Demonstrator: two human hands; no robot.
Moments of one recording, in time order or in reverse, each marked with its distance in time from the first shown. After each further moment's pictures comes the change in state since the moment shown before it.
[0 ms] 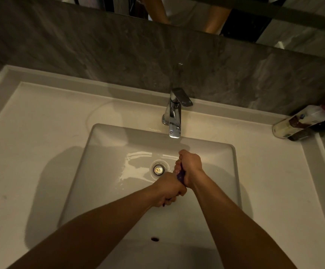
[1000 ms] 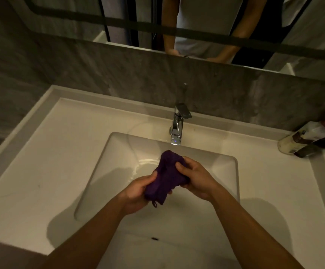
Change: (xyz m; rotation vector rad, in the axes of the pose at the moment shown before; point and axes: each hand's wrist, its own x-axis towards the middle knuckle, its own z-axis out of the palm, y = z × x) left_hand -0.061 -0.041 -0.046 -0.656 -0.067 0.336; right_hand -0.044 -0.015 -0.055 -0.288 -0.739 -0.265
